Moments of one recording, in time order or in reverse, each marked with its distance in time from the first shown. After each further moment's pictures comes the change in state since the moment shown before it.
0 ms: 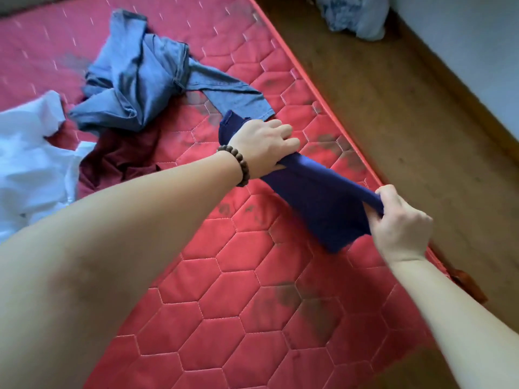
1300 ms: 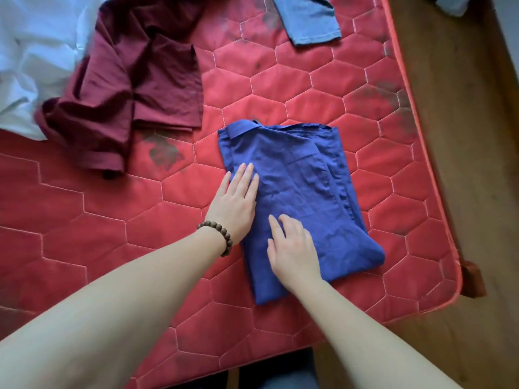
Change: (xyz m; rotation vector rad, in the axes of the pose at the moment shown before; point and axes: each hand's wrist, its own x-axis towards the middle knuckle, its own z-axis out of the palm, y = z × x) left_hand -0.227 0.194 0.148 -0.238 -0.289 -0.813; right_hand -0.218 -0.103 0.075 -0.025 -0.685 -0.447
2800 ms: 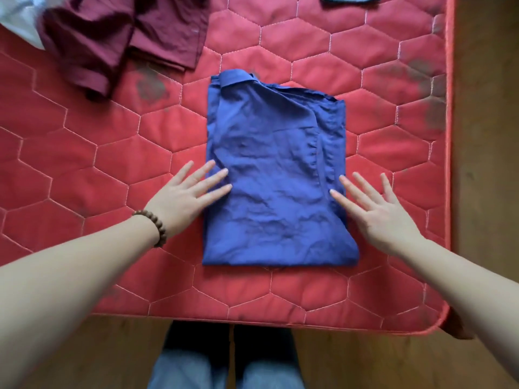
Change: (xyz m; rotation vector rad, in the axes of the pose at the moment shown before) left_hand -0.074 0.027 0.028 0.225 0.042 0.125; right_hand 0.033 0.274 -0.013 -0.339 -0.140 -0.669
